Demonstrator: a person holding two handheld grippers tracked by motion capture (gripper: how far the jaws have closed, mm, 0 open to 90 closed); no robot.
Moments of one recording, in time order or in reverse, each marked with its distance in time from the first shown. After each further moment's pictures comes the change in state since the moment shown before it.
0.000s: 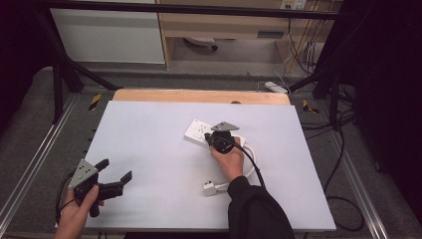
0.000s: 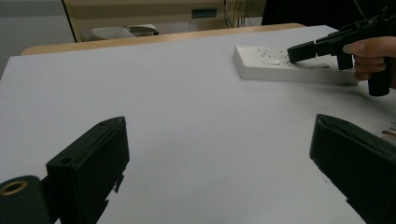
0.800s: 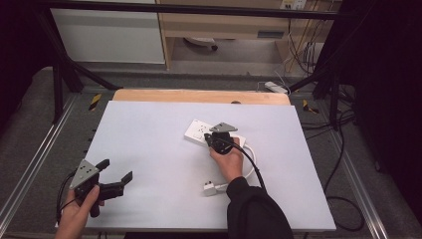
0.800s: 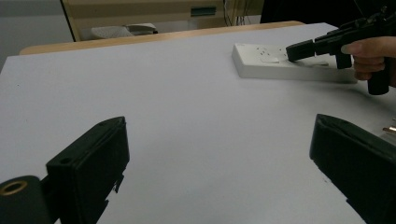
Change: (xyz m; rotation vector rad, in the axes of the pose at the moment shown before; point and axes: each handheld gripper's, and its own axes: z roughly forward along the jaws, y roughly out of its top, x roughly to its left) left arm -0.002 0.000 0.001 0.006 -0.003 0.007; right arm 0.003 -0.002 0.001 0.002 -0.017 -0.033
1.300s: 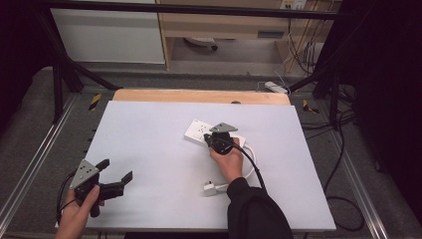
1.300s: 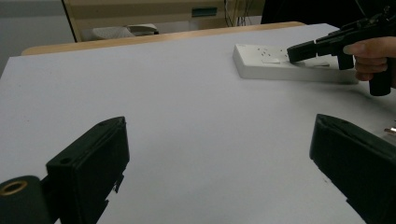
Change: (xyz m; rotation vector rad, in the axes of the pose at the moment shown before) left arm 0.000 0.000 0.000 -0.005 0.005 -0.002; right arm 0.000 0.001 -0.001 -0.004 0.018 0.010
